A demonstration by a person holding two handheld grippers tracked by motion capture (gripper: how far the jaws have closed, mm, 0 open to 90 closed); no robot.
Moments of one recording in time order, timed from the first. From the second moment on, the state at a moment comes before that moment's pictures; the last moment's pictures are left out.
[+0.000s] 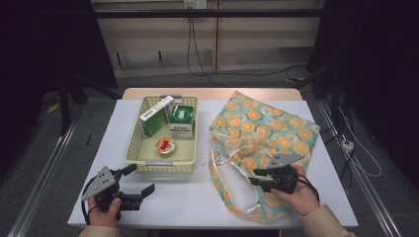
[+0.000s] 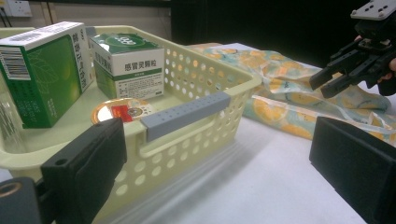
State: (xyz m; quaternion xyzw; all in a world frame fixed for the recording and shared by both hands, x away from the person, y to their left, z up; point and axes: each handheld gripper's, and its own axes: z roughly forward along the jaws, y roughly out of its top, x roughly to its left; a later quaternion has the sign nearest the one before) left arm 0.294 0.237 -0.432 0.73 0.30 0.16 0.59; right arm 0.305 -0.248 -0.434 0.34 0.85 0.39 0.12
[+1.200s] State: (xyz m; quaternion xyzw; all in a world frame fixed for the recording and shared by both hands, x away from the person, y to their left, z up) left arm 0.295 0.234 -0.432 0.73 0.30 0.16 0.59; right arm 0.335 -0.225 -0.442 0.37 0.82 0.42 0.14
